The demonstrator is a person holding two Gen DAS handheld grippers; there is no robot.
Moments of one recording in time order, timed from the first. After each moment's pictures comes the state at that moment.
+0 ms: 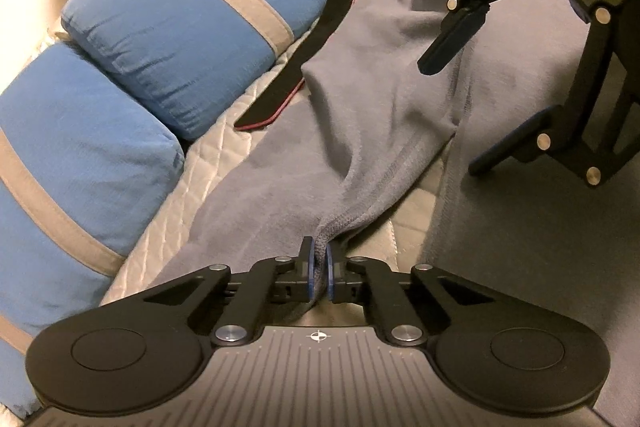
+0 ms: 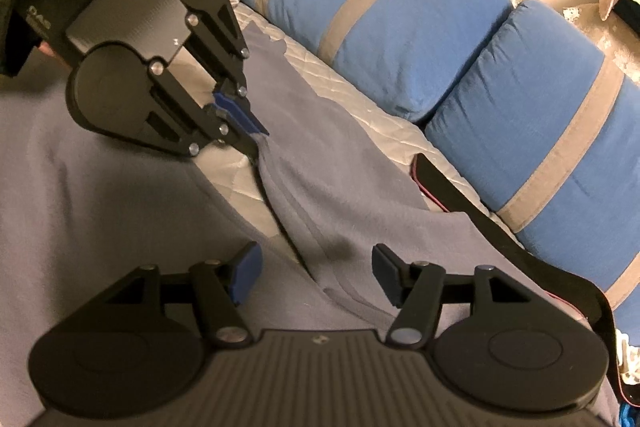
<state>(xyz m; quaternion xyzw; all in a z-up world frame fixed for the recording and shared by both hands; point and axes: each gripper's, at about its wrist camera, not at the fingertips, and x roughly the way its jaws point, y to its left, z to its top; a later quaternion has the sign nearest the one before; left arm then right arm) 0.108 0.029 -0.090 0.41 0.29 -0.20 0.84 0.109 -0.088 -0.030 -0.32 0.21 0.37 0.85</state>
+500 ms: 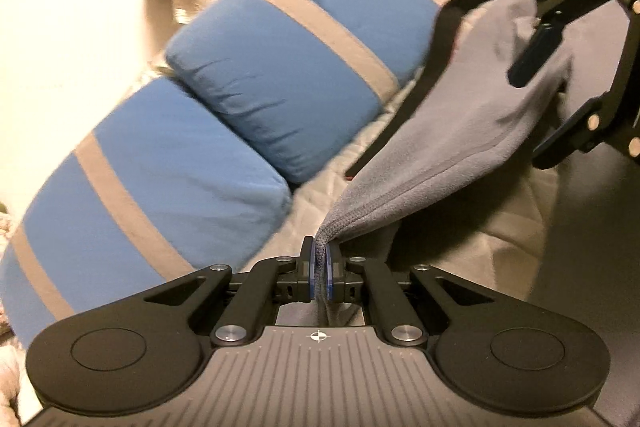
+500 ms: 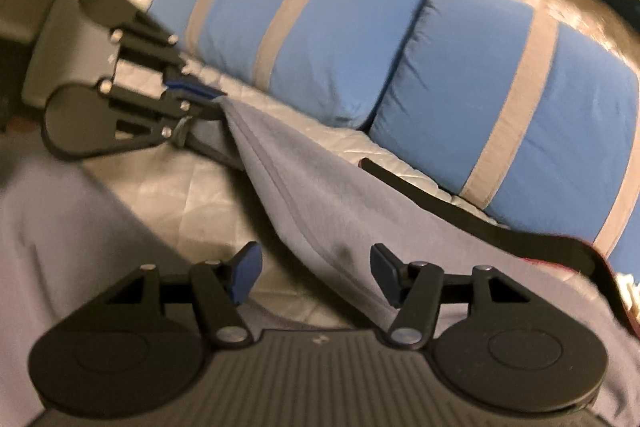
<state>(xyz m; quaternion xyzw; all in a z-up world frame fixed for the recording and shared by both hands) 0.114 0.026 -0.068 0.41 0.18 -0.08 0.89 0.133 -0.119 -0.004 -0.19 0.22 0.33 0.90</state>
